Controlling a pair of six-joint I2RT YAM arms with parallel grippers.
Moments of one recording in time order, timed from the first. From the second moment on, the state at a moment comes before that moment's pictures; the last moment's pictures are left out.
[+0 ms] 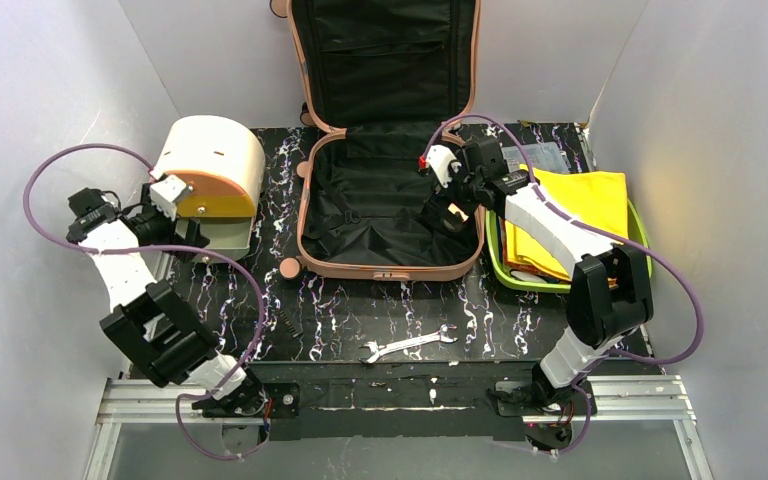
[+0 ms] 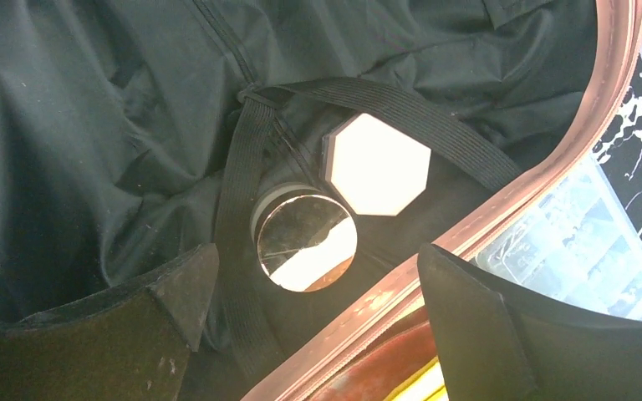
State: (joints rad) left arm 0.72 1.44 1.25 -0.90 0.92 1.13; right arm 0.44 1.65 1.33 -0.48 -0.14 -0.61
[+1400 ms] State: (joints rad) left arm 0.60 1.73 1.37 -1.18 0.60 1.77; right arm 0.44 1.65 1.28 -0.48 -0.23 -0.61
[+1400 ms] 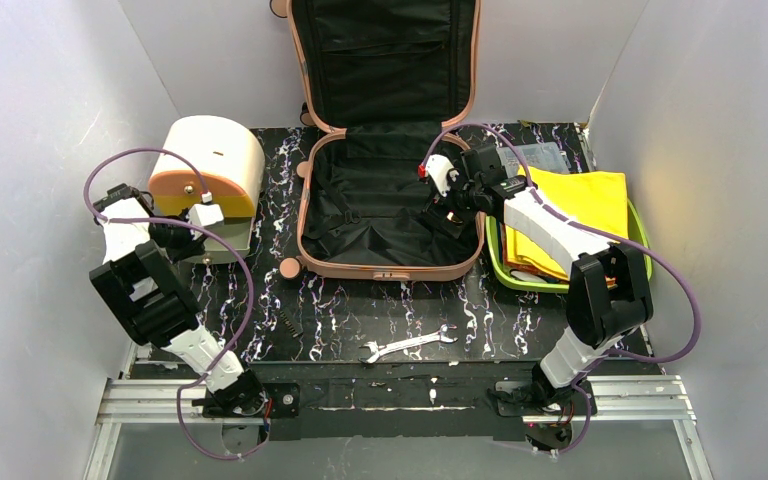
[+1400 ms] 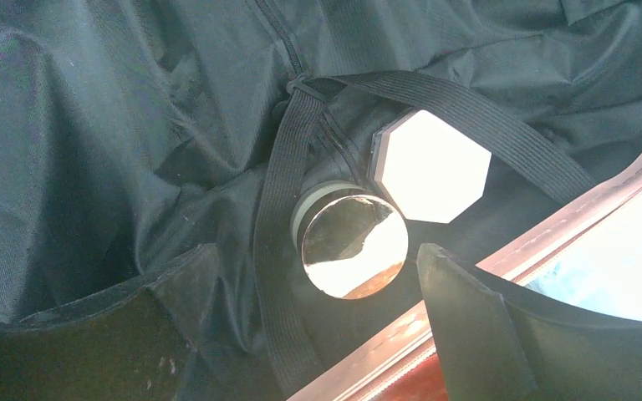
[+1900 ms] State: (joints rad) left arm 0.59 1.73 1.38 -1.18 0.60 1.72; right arm 0.44 1.66 1.28 -0.48 -0.24 -0.61
